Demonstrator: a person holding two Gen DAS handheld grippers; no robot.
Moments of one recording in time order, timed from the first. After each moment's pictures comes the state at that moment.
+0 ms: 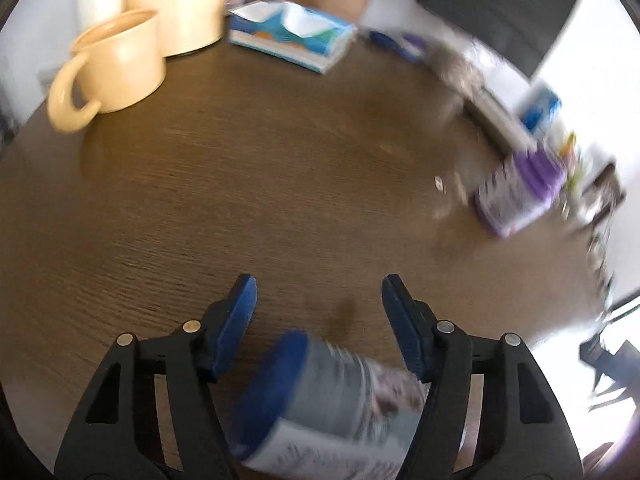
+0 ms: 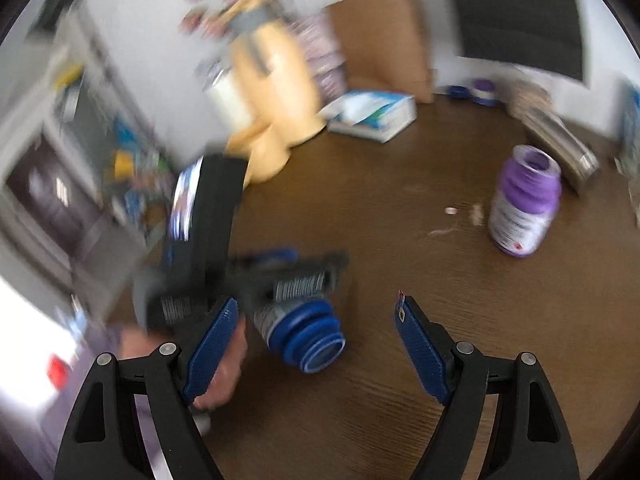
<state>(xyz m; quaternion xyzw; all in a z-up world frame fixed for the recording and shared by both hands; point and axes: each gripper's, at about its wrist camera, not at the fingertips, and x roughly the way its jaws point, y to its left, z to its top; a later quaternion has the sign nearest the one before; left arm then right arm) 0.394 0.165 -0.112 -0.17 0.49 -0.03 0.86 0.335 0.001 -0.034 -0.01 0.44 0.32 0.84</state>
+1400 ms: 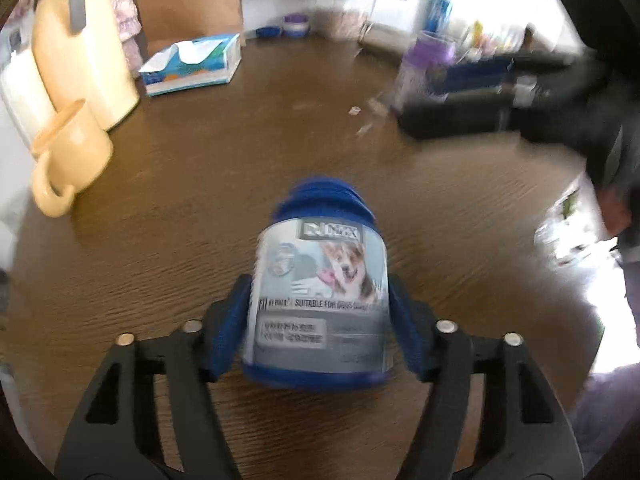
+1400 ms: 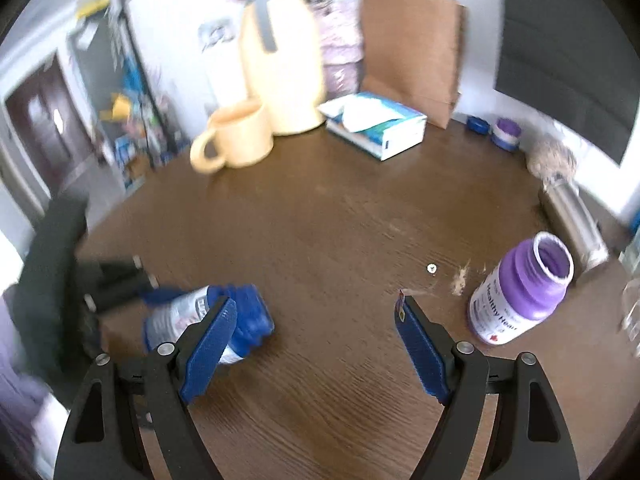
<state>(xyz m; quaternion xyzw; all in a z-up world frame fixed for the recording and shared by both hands) 0.349 0.127 -0.103 0.08 0.46 -0.16 0.87 0.398 0.002 -0.042 -0.09 0.42 0.33 0.84</state>
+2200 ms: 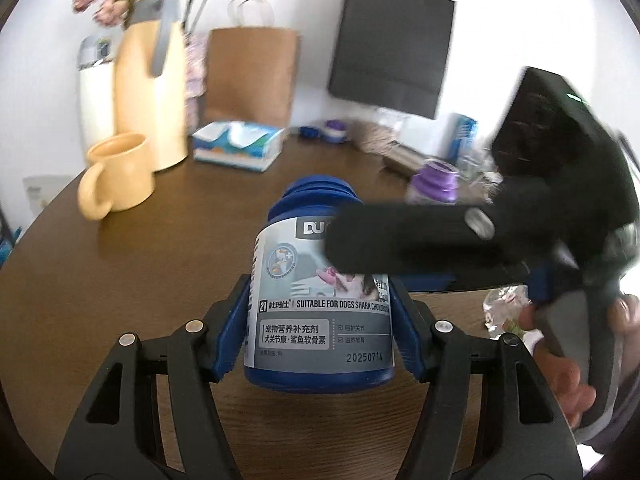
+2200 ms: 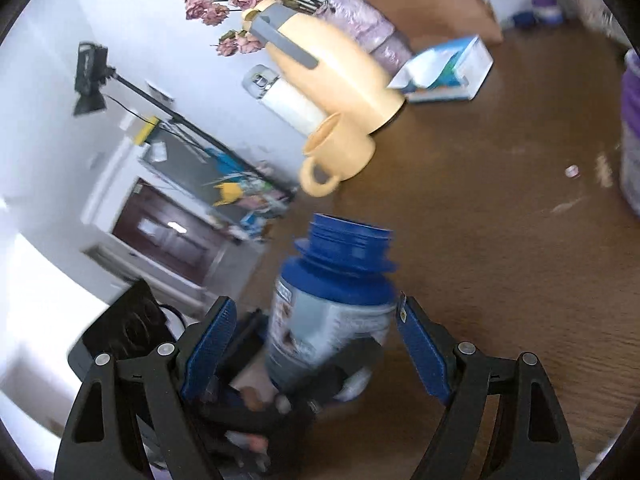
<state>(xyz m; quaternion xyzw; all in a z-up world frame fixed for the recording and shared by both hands) 0.310 0.137 -0.078 -0.06 0.28 -0.11 0.95 0.400 0.000 -0.083 0.21 0.47 0.48 0.72</state>
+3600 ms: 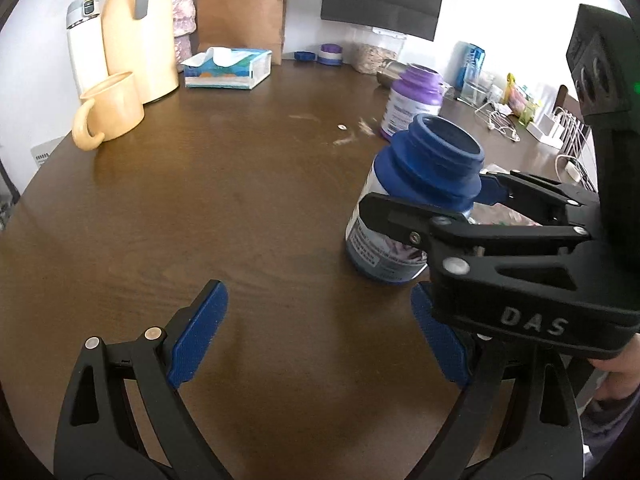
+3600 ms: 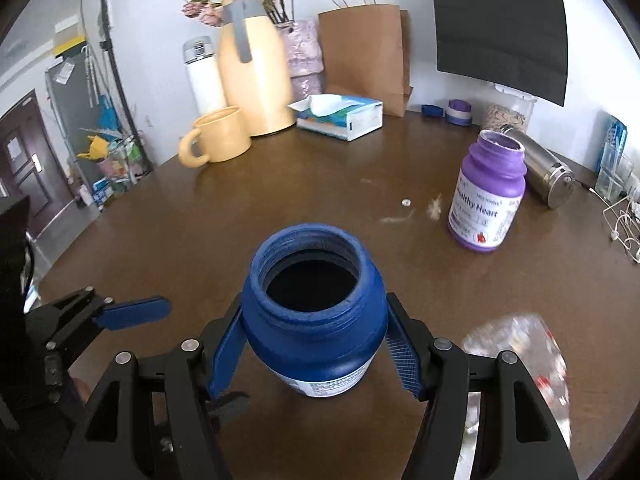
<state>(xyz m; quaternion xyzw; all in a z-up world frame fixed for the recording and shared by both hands) 0.283 0.088 -0.109 -0.03 0.41 -0.08 0.91 0.321 -0.026 -0.085 -0.06 0.38 0.27 0.88</state>
